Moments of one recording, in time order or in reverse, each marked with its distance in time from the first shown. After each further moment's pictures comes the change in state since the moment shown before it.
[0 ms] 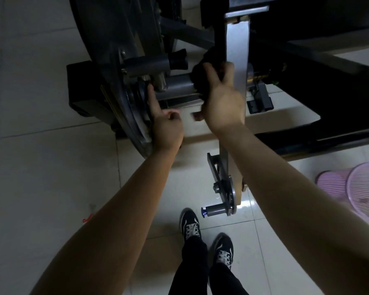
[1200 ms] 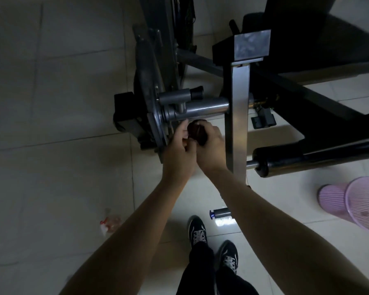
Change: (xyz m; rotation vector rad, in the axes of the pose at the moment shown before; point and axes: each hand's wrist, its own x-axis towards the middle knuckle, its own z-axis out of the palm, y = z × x) left_hand -0.072 0.057 -0.051 0.287 -0.146 0.147; right_hand -0.073 -0.048 0.001 0.711 -0.080 0.173
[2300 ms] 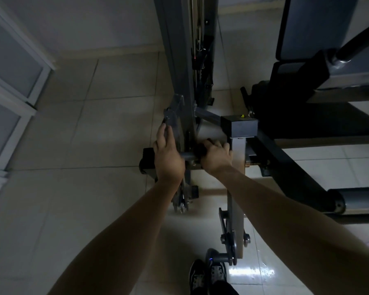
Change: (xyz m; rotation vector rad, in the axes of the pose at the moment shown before) left_hand 0.078 0.095 -0.069 0.546 0.364 0.152; right_hand 0.094 -0.115 -0.072 -0.629 -0.314 -0.078
